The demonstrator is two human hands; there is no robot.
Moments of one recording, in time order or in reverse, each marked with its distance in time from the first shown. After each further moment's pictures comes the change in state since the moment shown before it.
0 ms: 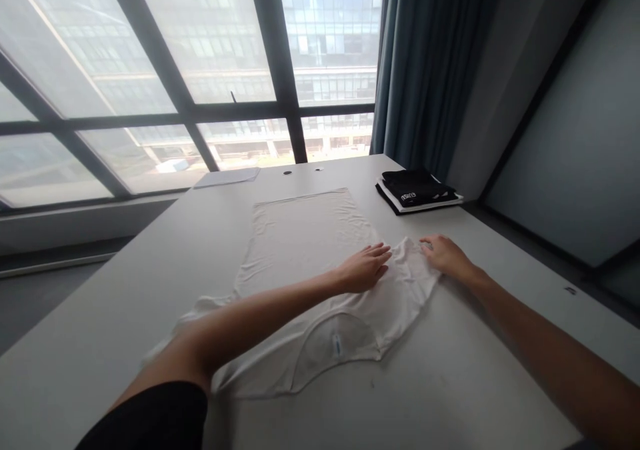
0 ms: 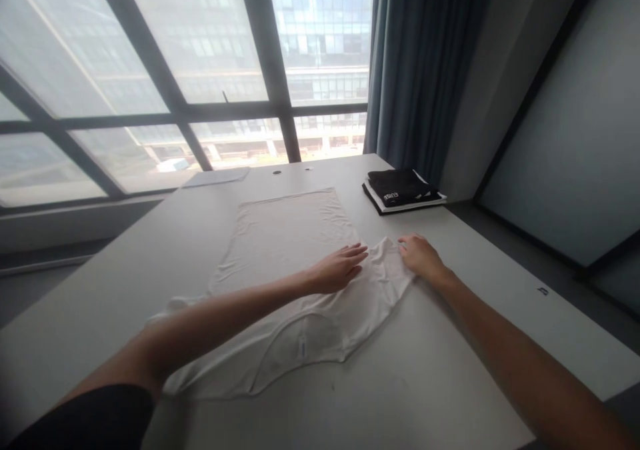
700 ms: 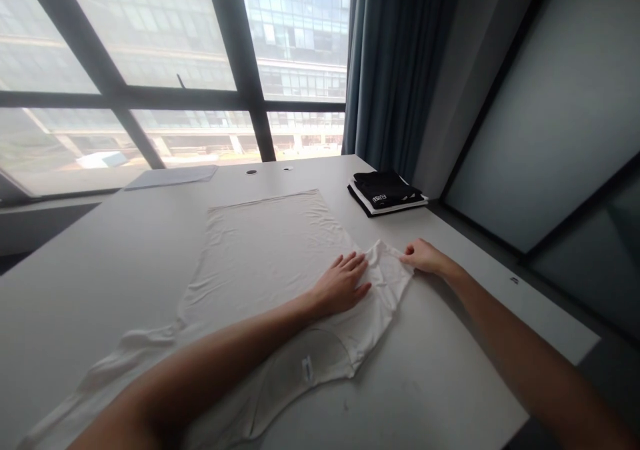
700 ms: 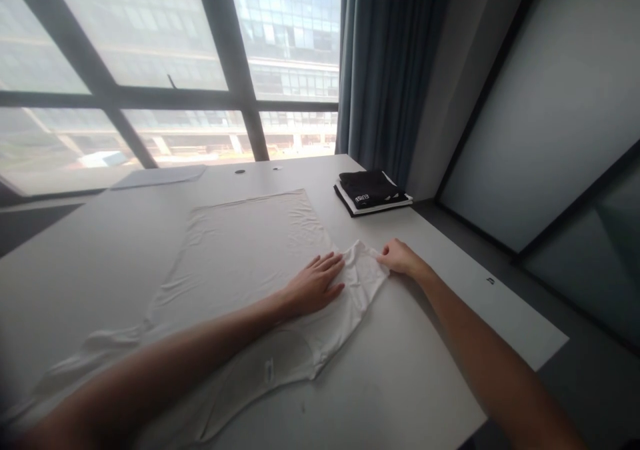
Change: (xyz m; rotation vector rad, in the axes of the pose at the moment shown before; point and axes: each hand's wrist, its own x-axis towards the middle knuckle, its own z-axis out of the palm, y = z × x) left_hand 0.000 0.003 0.031 -0.022 0.035 -0.067; right_hand -0.010 0.006 -0.028 0.284 -0.204 0.291
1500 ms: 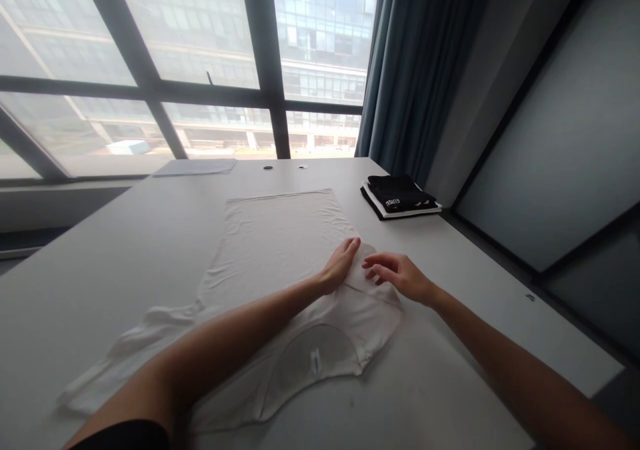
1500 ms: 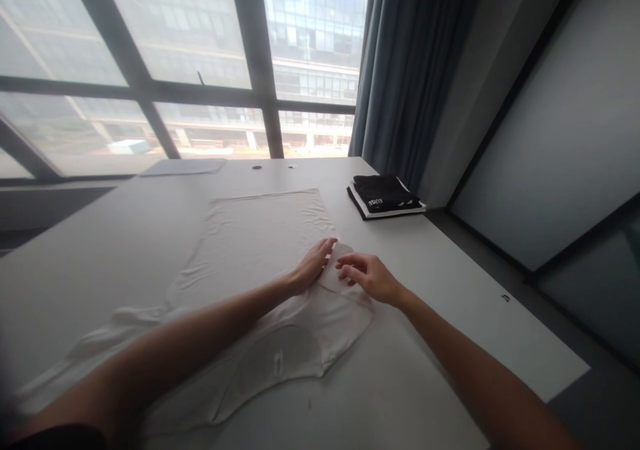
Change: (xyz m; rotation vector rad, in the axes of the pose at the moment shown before) left_hand 0.018 -0.010 -0.018 -1.078 0.357 -0.540; right_hand -0.055 -0.084 0.036 0.755 -0.253 -0.477
